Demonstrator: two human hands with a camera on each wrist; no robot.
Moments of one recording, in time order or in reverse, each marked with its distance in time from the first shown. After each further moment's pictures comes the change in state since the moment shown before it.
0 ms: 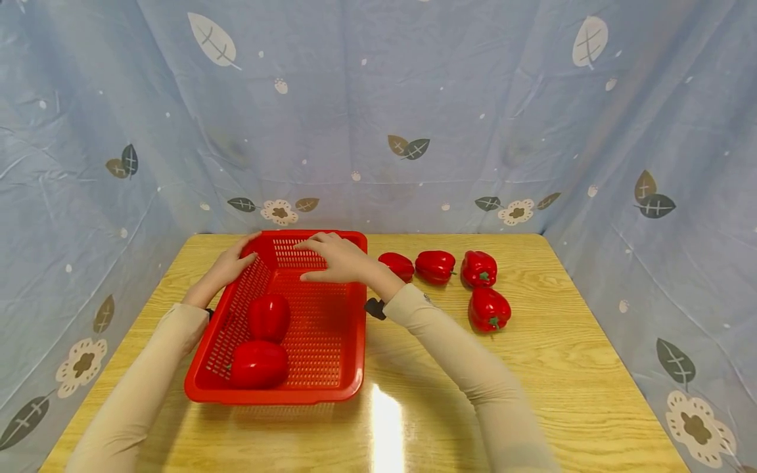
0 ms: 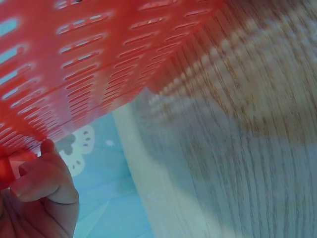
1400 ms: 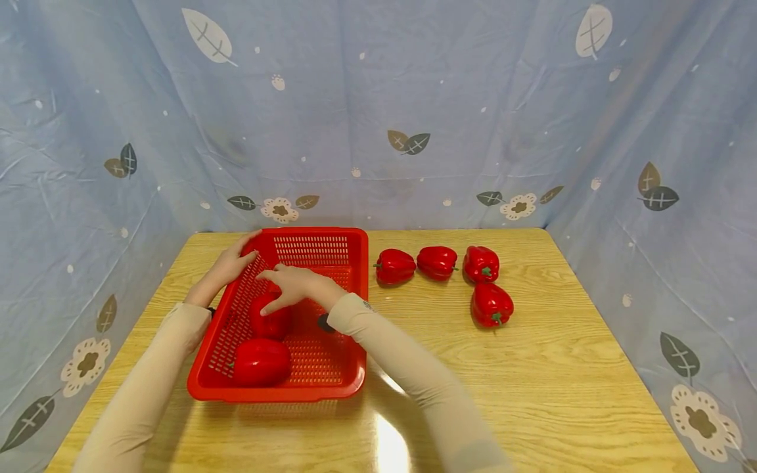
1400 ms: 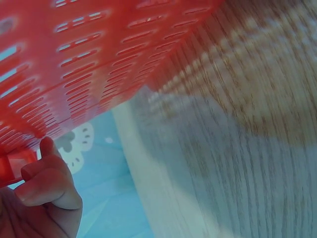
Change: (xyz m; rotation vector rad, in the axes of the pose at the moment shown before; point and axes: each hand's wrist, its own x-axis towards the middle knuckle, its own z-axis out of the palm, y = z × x) left_hand 0.000 0.001 -0.001 -0.030 0.004 -0.001; right_hand 0.065 -0.036 0.071 0.032 -0.302 0.068
